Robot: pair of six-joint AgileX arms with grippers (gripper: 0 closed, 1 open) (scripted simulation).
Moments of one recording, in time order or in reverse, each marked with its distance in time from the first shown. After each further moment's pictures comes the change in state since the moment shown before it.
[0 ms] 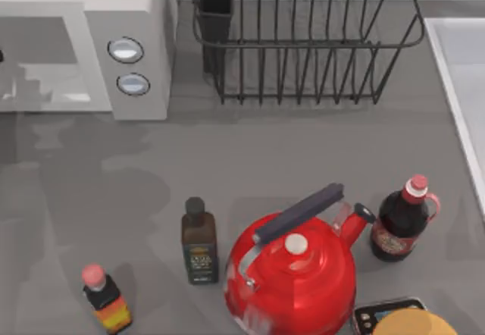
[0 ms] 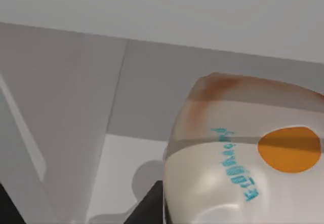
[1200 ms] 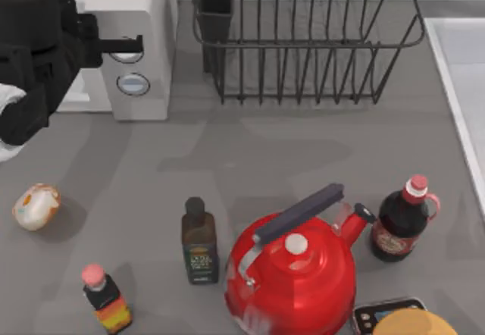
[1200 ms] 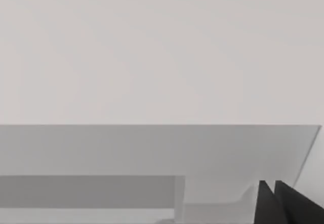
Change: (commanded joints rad) left arm -0.499 -0.151 -0.070 0.077 -0.394 -0.092; right arm 0.000 0.000 0.000 0.000 0.000 0.000
